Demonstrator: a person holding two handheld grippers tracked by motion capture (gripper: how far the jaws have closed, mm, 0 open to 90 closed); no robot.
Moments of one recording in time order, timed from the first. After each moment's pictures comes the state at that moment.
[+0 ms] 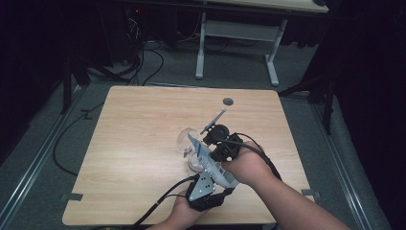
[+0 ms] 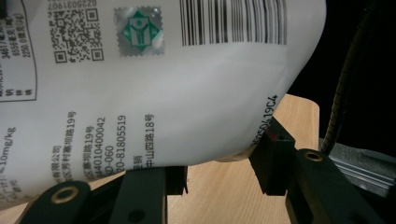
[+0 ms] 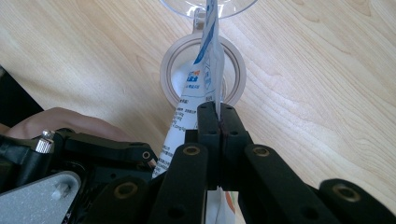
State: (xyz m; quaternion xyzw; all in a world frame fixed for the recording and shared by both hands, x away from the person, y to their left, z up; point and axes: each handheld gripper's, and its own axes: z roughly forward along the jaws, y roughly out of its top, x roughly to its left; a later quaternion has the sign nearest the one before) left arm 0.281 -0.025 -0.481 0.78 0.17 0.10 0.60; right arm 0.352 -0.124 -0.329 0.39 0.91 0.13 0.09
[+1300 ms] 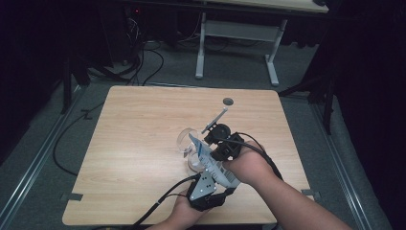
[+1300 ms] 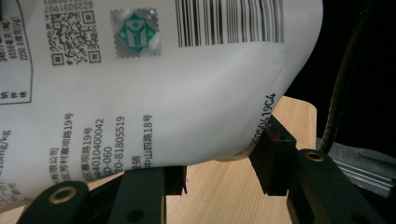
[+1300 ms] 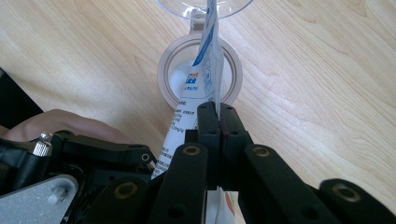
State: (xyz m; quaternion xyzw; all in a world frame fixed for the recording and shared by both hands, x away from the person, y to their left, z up) left arm 0.281 -0.028 -0.478 0.78 0.17 0.10 0.60; right arm 0.352 -0.127 -0.328 0.39 0.91 0.14 0.09
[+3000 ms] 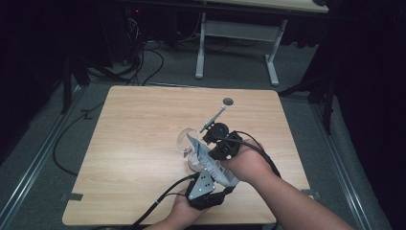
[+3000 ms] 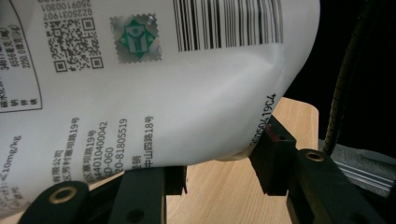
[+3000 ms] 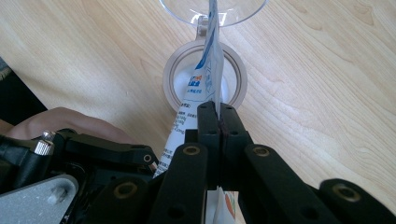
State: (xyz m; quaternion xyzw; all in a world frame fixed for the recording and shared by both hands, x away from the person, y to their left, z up) left arm 0.282 -0.025 -0.476 0.77 0.17 0.10 0.60; right arm 0.355 -0.124 -0.326 0.38 0.91 0.14 0.09
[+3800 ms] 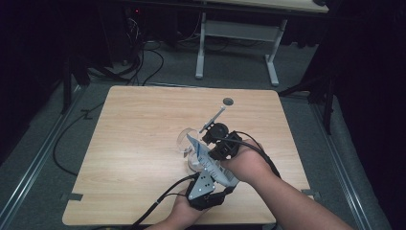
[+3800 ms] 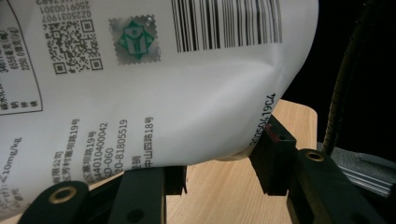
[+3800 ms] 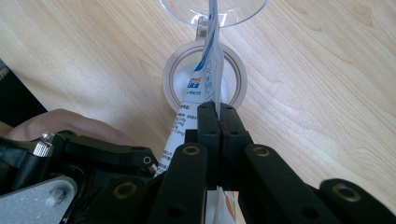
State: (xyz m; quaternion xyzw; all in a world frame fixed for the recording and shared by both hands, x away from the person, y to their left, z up) left arm 0.282 -0.025 -0.476 0.77 0.17 0.10 0.60; right arm 0.355 -0.123 -0.327 0.38 0.91 0.14 0.09
